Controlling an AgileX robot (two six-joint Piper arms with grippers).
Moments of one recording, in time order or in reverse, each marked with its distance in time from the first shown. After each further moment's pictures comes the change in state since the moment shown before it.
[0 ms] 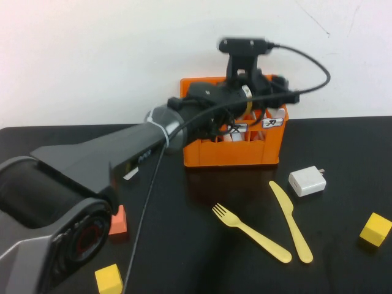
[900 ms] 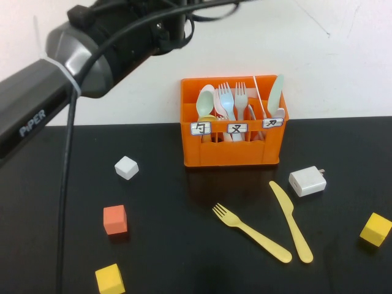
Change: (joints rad) right arm 0.000 0.000 0.000 0.022 -0.028 -0.104; left arm 0.000 -0.400 0.000 -0.004 0.245 0.439
